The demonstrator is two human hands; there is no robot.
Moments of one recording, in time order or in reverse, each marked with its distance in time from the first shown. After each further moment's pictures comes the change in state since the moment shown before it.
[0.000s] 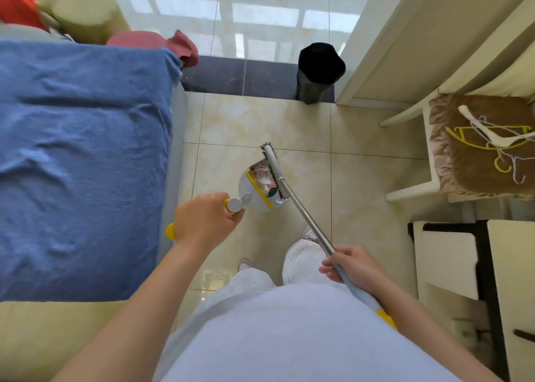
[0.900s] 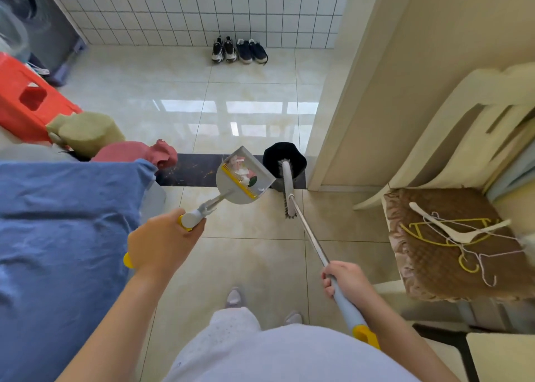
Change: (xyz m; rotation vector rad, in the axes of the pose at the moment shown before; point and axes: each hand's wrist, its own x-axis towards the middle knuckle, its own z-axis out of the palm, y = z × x) left_hand 0.177 0.173 -0.103 -0.015 0.451 -0.060; right_hand 0.070 -0.209 -0.202 0.286 0.018 -0.127
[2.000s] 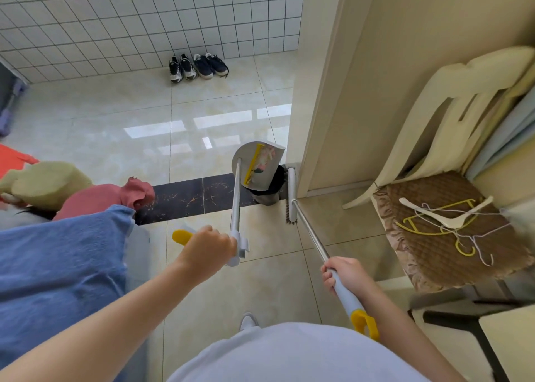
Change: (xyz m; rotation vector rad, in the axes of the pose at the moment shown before) left_hand 0.125 0.043 0.064 0.478 -0.319 1.078; right_hand 0.042 -0.073 0.035 0.415 0.067 0.090
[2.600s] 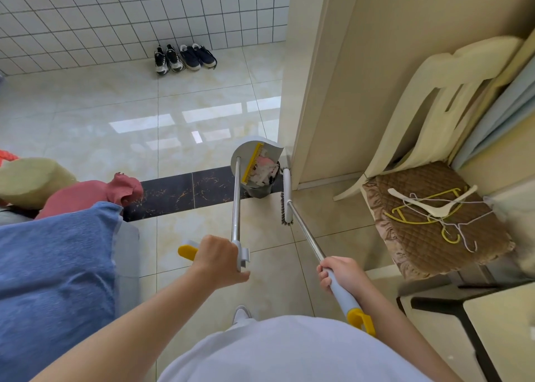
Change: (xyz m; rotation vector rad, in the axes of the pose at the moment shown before) left_hand 0.020 0.049 -0.002 -0.104 -0.308 -0.123; right_hand -0.002 0.008 -0.016 0.010 0.026 0.038
